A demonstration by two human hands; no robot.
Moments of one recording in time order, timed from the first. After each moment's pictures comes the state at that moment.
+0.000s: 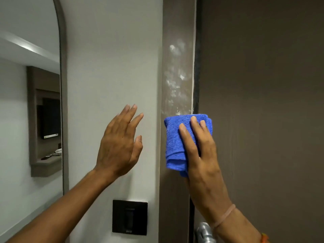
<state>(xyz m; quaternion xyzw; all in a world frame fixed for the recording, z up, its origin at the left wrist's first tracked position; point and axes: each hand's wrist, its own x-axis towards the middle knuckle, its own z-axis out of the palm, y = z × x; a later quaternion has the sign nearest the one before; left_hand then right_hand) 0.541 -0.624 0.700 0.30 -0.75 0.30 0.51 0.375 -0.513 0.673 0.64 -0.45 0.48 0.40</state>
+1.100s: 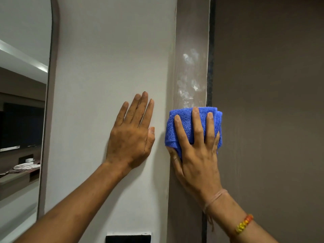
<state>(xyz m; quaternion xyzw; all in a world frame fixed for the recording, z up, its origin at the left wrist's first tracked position) 0.521 -0.692 0.742 0.28 -0.71 0.38 0.52 0.384 -0.590 0.709 0.52 -0.60 0.38 0.48</state>
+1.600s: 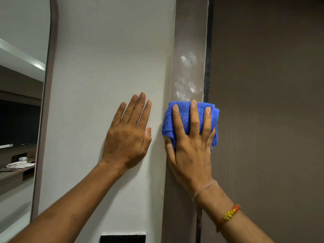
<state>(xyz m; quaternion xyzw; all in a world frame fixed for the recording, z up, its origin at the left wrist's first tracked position) 0.521 -0.689 0.742 0.28 -0.71 0.38 0.52 0.391 -0.594 0.724 0.50 -0.60 0.40 0.48</state>
